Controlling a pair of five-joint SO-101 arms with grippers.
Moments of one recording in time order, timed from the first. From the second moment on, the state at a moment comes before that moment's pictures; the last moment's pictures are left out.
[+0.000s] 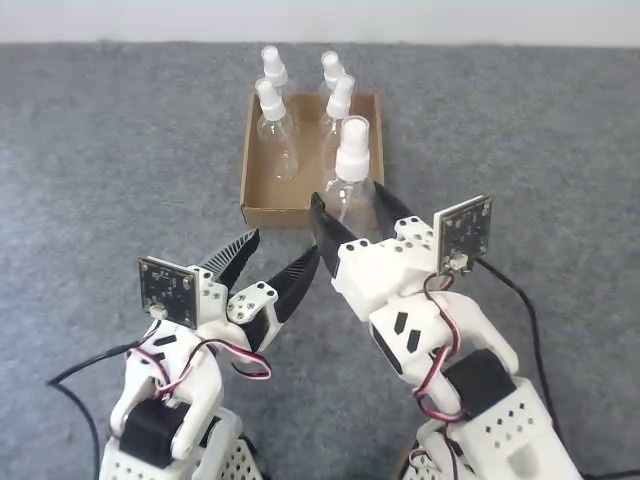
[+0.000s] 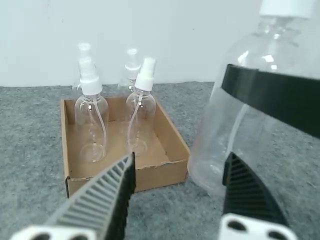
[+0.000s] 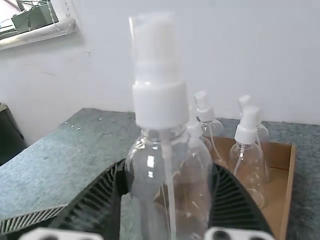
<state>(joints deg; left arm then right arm) 15.6 -103.3 78.3 54.7 14.7 -35.9 -70.7 60.1 27.9 -16.9</state>
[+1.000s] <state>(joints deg) 15.3 -103.3 78.9 54.7 12.8 -39.8 -70.6 56.4 32.4 -16.8</state>
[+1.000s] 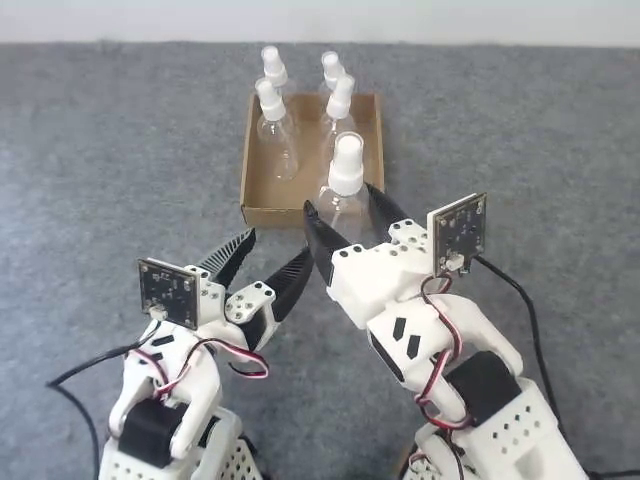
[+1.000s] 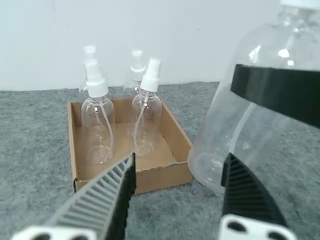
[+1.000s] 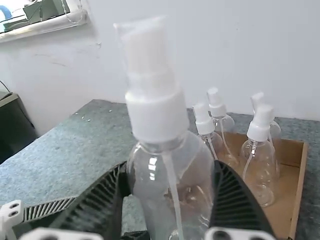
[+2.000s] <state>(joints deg) 17.3 -103.3 81.4 53.6 10.0 -45.6 -68.2 54.9 34.5 -16.7</state>
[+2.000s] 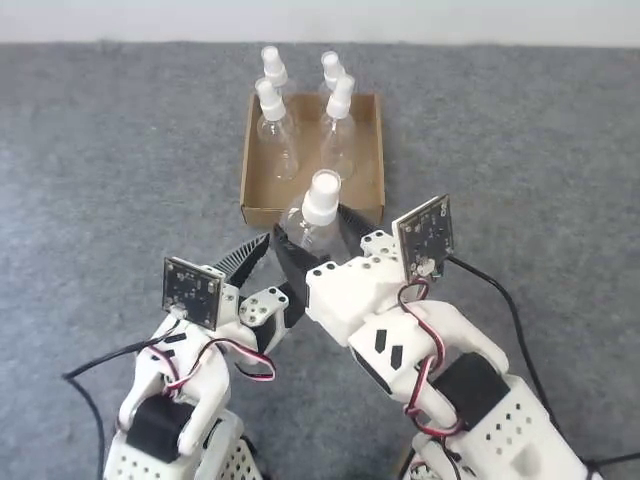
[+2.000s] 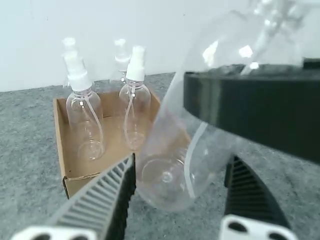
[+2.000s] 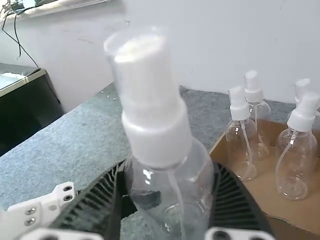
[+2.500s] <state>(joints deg) 10.1 -103.3 77.7 54.6 10.0 -37.3 -68.0 54.9 34.6 -14.3</state>
